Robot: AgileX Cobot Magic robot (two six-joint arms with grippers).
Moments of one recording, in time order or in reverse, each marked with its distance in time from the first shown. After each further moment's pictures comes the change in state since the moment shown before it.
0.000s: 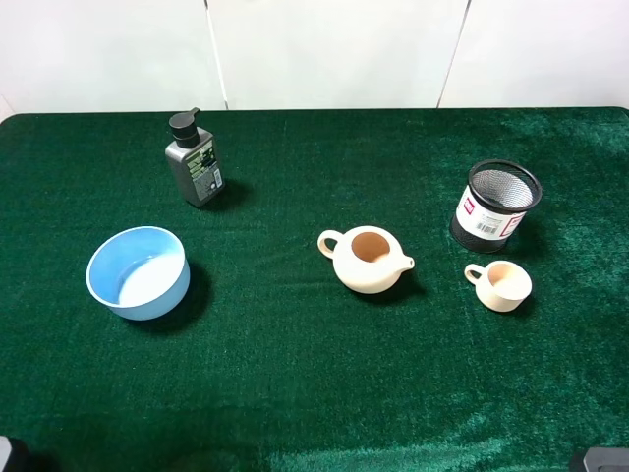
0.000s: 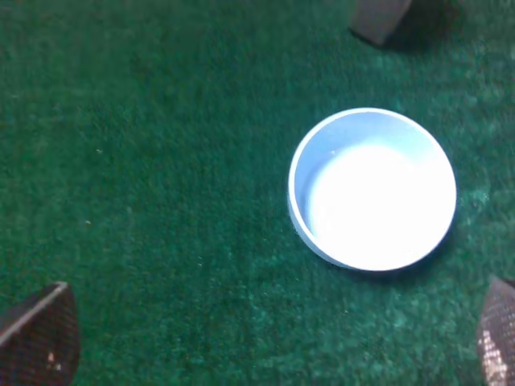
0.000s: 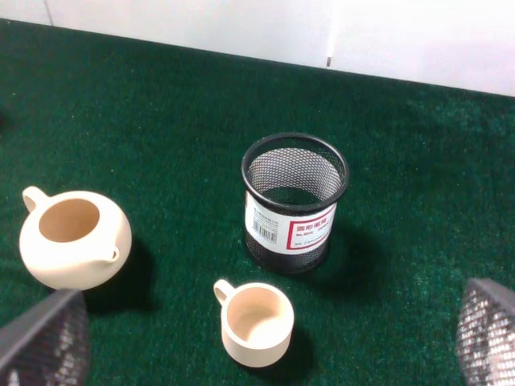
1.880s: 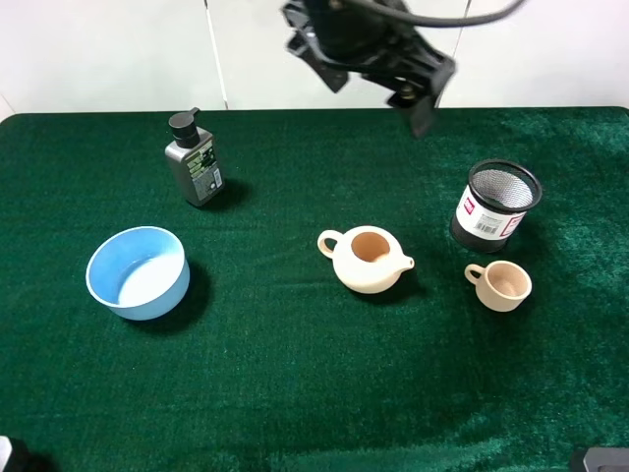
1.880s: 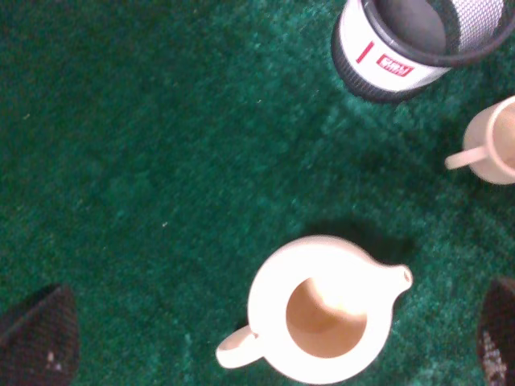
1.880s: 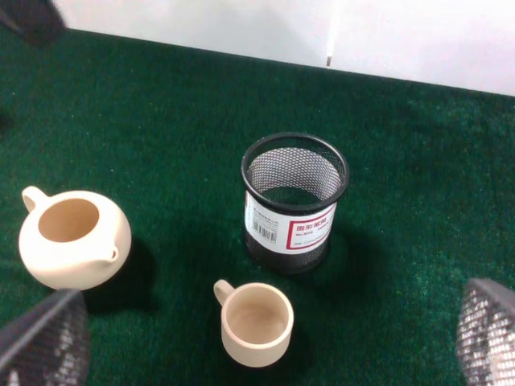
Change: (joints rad) left arm -0.795 1.417 -1.173 -0.001 -0.067 0.030; right arm 0.000 0.000 0.000 0.000 0.000 0.000
